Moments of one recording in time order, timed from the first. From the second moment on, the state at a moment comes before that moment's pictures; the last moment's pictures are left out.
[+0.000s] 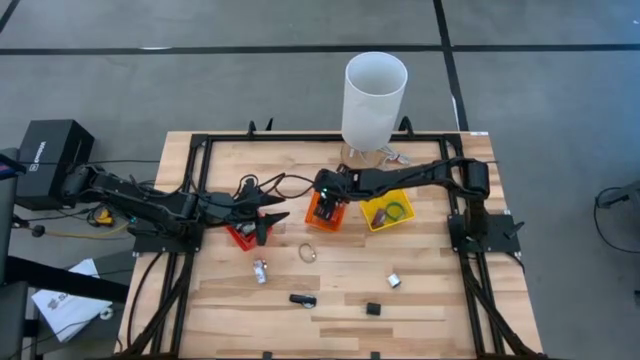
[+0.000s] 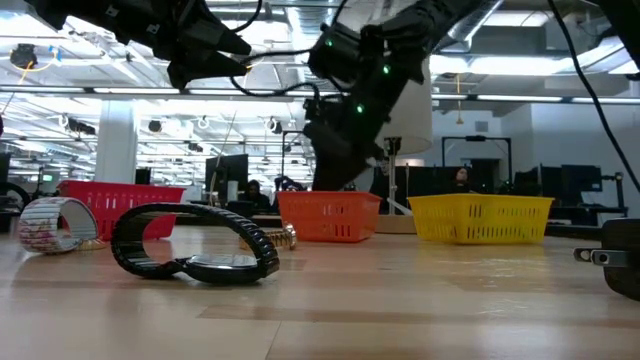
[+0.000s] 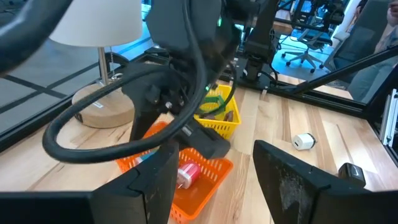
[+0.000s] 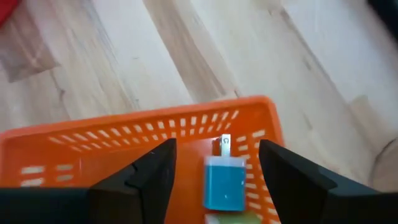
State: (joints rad) left arm -0.17 0.98 0.51 0.19 -0.44 -0.27; right arm -0.14 1.96 1.35 -0.39 0.26 0.20
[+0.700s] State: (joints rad) left arm -0.17 0.98 0.51 0.19 -0.44 -0.27; right arm 0.11 1.96 1.60 -0.71 0.12 0.10
